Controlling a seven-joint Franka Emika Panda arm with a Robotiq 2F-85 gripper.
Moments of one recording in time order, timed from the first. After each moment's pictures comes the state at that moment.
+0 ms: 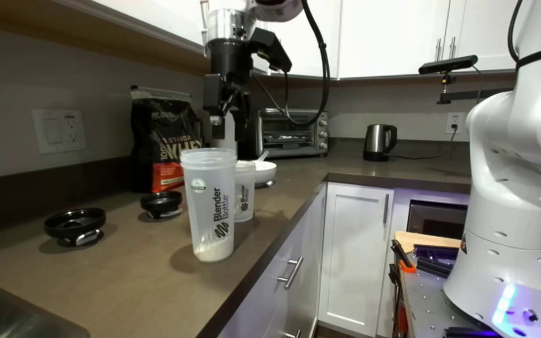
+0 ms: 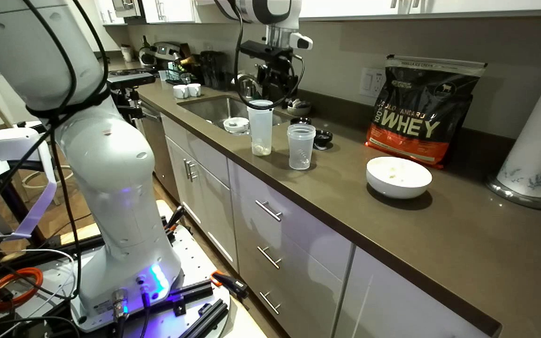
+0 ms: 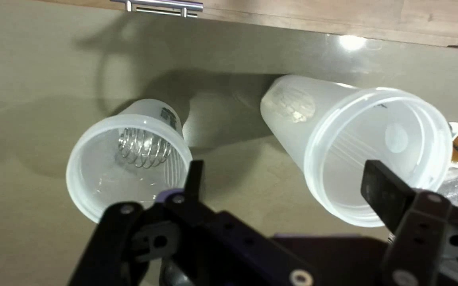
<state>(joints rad) 0.07 -0.17 0.09 -2.19 0.16 2.02 0.01</state>
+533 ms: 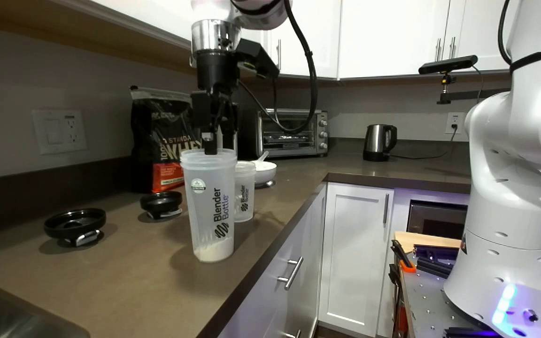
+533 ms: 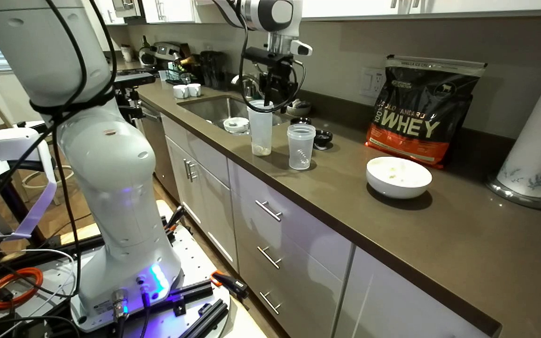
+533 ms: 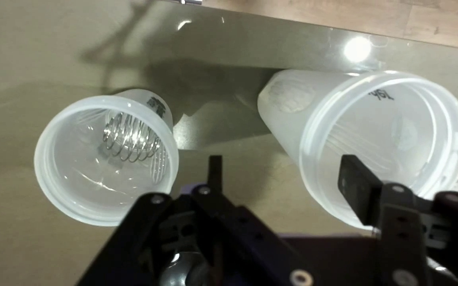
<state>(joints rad) 0.08 -0.09 0.11 -2.14 0.13 2.02 0.02</state>
